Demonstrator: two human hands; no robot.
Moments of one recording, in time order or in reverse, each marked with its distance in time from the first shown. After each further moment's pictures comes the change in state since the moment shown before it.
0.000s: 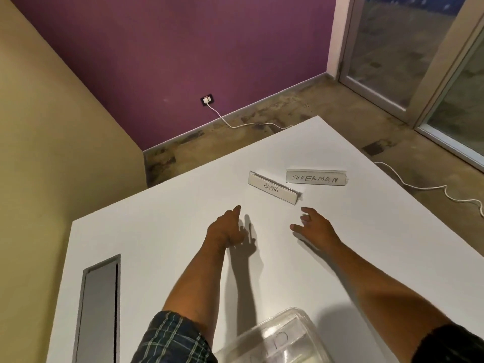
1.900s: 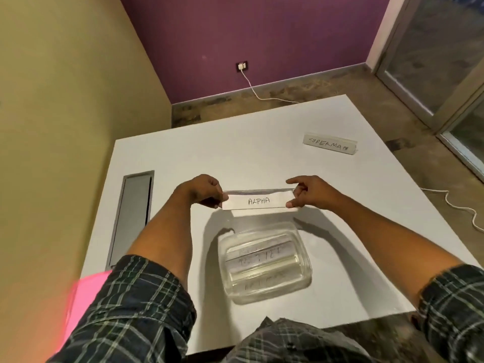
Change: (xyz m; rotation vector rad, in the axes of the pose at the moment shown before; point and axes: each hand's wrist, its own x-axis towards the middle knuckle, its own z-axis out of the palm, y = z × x) left_hand -0.207 -0.060 -0.005 -0.909 -0.079 -0.233; right_hand -0.148 -0.057 -0.023 -0.330 -0.503 -0.293
